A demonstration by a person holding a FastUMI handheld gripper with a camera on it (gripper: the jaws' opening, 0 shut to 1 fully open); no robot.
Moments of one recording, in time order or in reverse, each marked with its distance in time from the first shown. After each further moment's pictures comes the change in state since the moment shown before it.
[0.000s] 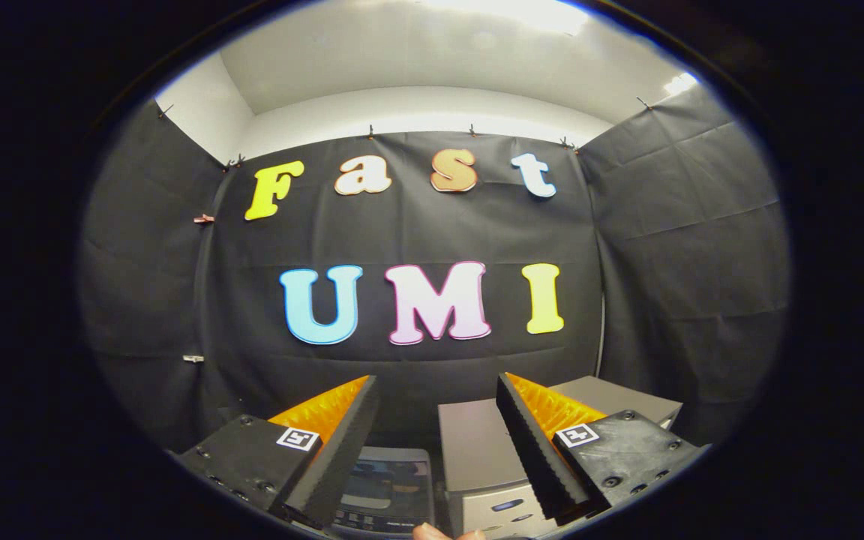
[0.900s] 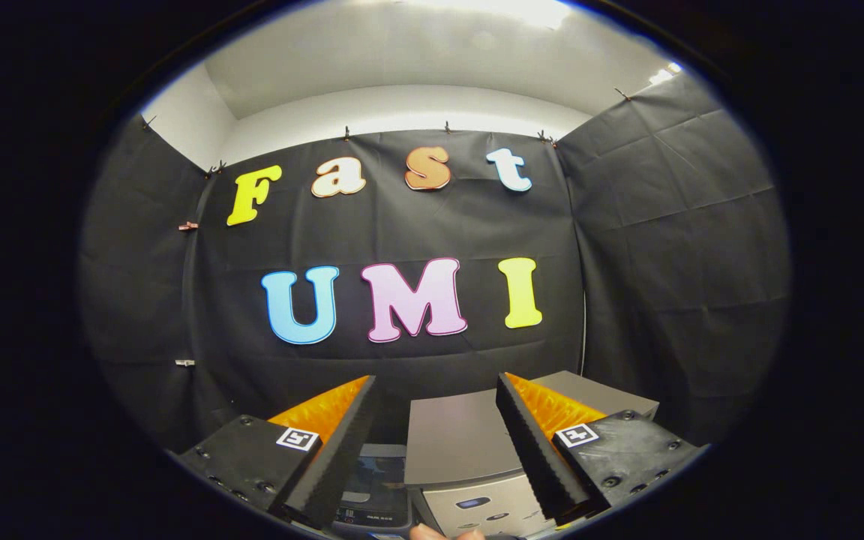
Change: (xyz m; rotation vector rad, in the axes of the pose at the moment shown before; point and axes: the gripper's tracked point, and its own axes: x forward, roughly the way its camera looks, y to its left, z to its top) arm -0.006 -0.028 0.002 0.021 0.025 -0.013
